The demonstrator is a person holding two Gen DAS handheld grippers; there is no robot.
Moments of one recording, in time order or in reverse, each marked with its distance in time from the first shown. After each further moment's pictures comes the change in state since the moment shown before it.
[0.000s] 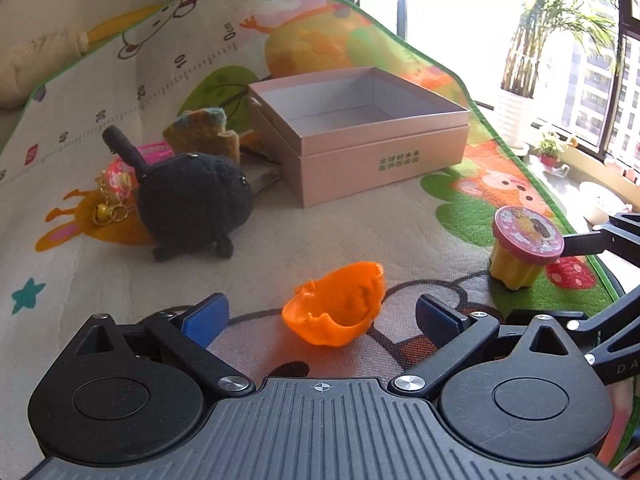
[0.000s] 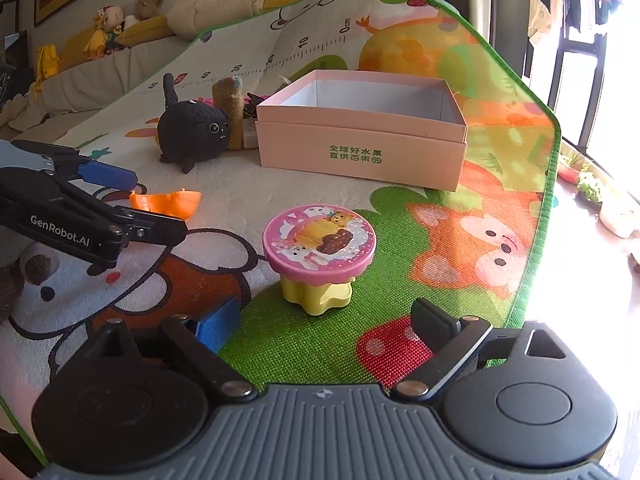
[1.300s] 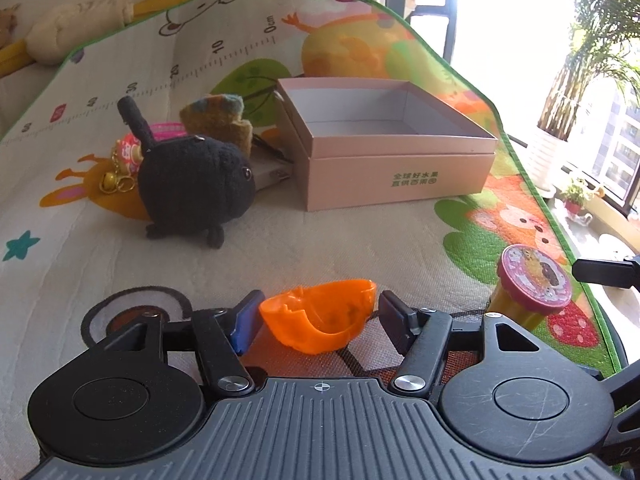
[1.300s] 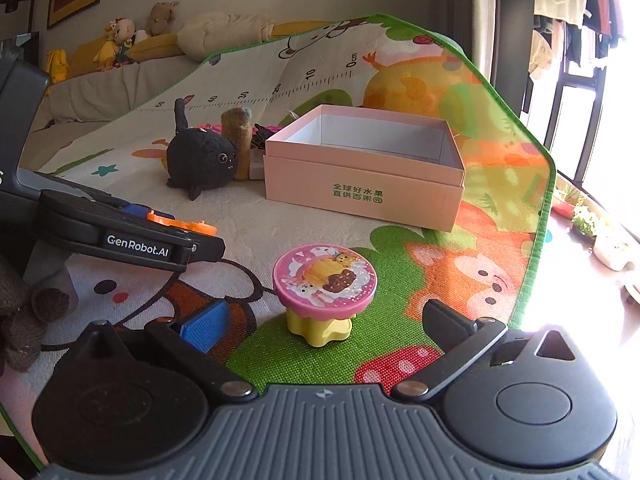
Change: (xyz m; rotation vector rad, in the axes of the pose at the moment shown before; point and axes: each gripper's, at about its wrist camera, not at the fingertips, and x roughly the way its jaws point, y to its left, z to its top) left arm 0.008 -0.013 -0.003 -0.149 -0.025 0.042; right arm -0.014 0.006 0.010 -0.056 -0.098 -0.009
